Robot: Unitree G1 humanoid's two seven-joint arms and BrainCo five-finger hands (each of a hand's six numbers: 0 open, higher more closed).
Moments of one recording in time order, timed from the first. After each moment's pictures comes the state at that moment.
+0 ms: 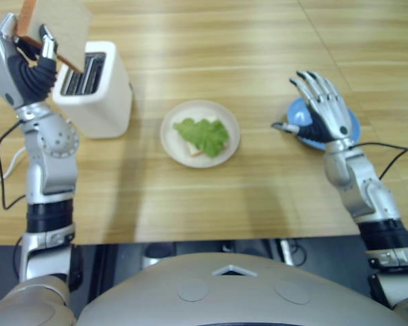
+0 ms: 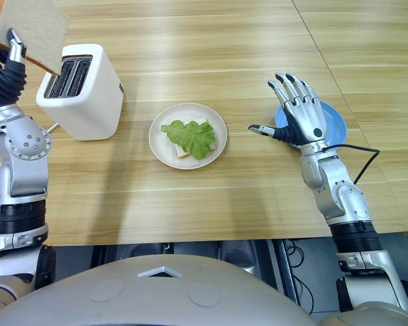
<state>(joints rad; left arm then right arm) -0.22 0.44 0.18 -0.22 0.49 0.01 0.44 -0.04 -0.63 0.04 0.07 -0.78 -0.27 -0.36</state>
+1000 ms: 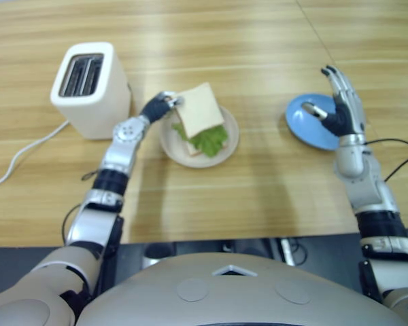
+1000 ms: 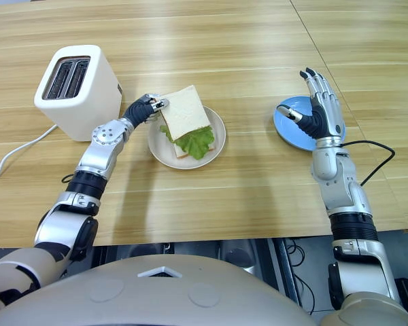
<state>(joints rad) -0.51 0.23 -0.10 0.56 0.00 -0.01 -0.37 -0.13 -0.59 -0.06 0.27 -0.51 -0.36 -0.31</state>
